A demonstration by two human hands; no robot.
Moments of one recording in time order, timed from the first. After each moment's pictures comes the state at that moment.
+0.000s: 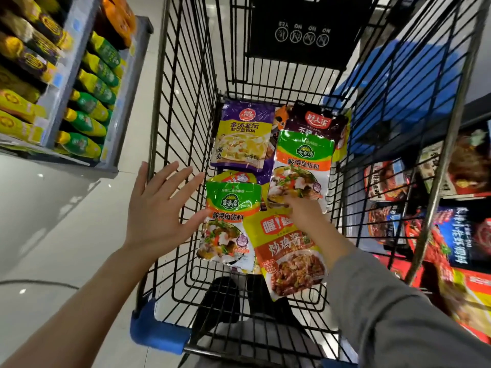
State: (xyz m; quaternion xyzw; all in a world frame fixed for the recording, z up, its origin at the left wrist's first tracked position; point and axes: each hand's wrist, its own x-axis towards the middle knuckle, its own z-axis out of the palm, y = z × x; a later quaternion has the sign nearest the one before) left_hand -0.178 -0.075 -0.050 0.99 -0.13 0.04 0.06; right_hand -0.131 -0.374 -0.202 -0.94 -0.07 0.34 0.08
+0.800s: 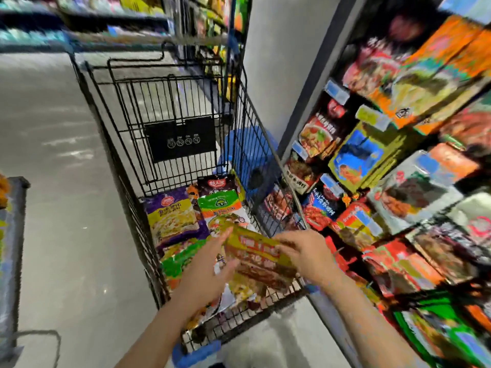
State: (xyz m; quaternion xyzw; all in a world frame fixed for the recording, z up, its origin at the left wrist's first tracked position) left_hand -0.251 -0.113 0.025 0.81 -0.31 -0.18 0.46; right_hand -0.331 -0.326 0.068 -0.97 0.13 -0.03 0.19
